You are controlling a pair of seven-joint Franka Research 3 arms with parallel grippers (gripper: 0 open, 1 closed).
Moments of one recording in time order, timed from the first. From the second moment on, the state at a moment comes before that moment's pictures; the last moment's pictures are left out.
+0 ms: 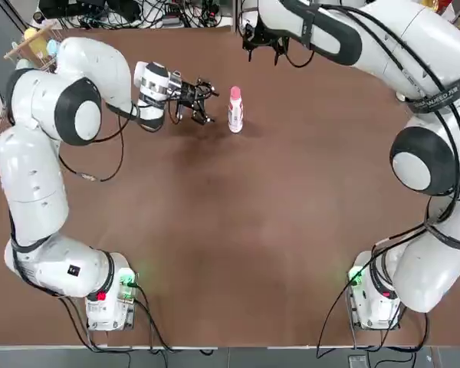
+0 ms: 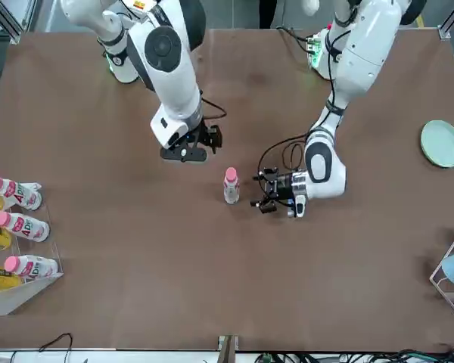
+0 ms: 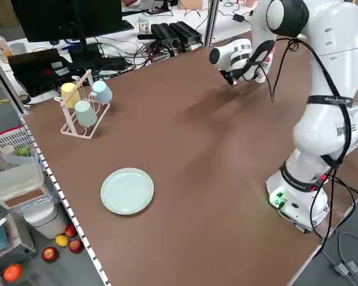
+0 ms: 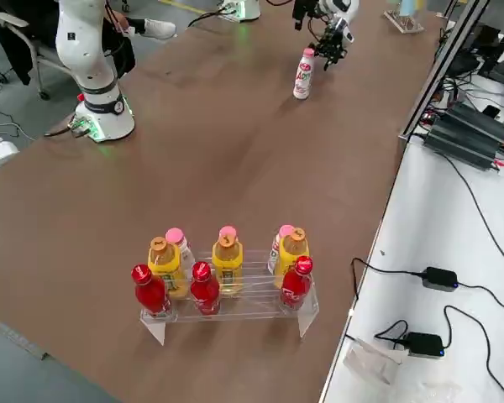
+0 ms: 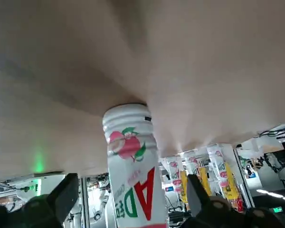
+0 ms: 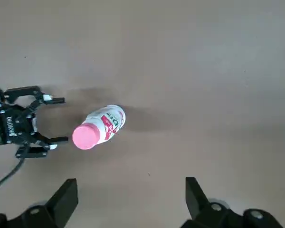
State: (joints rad) left arm -0.30 0.66 -0.14 -1.88 -1.51 2.21 -0.46; right arm 0.73 0.39 -0.06 -1.35 0.10 1.80 0.73
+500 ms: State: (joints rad) left arm -0.35 0.70 -0.14 -1.88 -1.55 2.23 -0.39; right arm 0.76 0.42 -0.06 -1.33 0.10 1.83 0.74
